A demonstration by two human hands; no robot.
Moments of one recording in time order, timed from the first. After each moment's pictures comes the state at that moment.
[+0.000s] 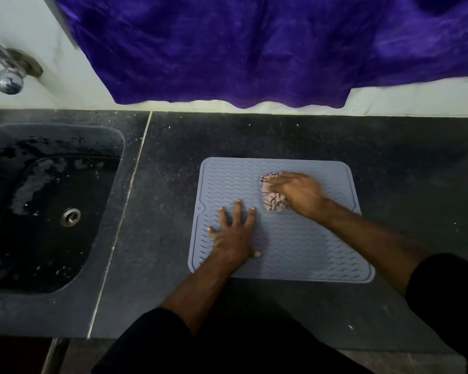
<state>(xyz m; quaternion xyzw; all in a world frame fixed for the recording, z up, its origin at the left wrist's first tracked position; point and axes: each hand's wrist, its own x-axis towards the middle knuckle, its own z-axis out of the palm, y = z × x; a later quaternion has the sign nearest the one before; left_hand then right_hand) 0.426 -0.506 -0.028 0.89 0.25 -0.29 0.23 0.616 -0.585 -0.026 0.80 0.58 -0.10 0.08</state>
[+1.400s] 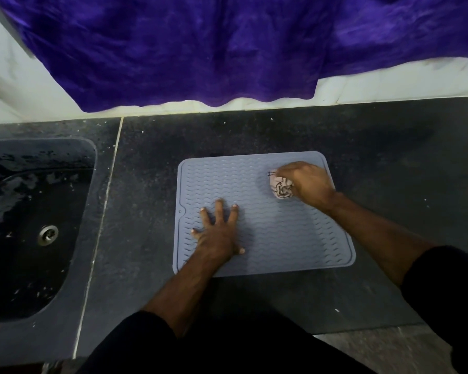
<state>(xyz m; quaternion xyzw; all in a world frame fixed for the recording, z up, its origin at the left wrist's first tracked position) 0.432 -0.506 -0.028 0.89 0.25 -0.31 0.22 0.647 -0.635 -0.024 0.86 0.51 -0.08 -0.03</state>
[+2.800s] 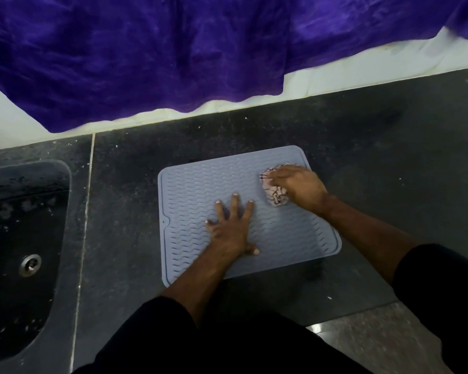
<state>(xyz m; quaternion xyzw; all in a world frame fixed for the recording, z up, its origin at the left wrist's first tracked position) 0.476 -0.537 -0.033 0.91 0.16 -0.33 0.17 0.649 -0.677 -0.039 0.85 0.52 -0.07 -0.03</state>
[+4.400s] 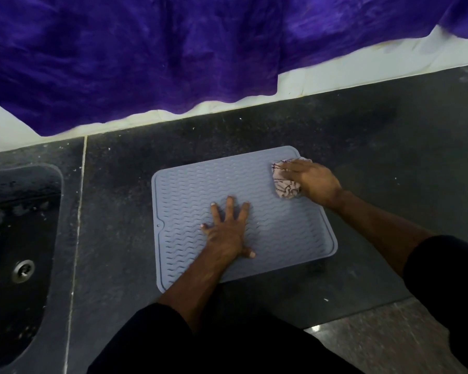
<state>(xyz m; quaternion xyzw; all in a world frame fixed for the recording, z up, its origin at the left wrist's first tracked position) 0.479 -0.539 -0.033 0.91 0.16 -0.34 0.18 0.677 -0.711 -0.041 0.87 0.49 -0.09 -0.02</state>
